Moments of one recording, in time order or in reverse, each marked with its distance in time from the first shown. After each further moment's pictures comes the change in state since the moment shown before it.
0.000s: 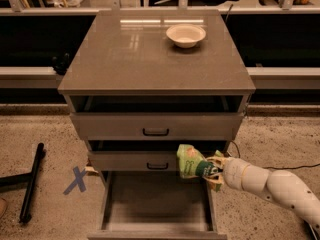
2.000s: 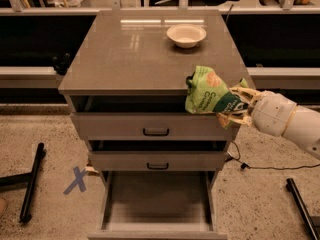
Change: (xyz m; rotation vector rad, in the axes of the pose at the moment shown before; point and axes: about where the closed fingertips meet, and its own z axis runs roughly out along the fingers) arm -0.171 -0.221 -0.142 0.334 -0.318 -0.198
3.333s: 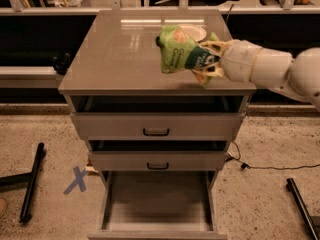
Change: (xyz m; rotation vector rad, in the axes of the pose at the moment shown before) arm -0.009 -0.075 0.108 -0.070 -0.023 -0.114
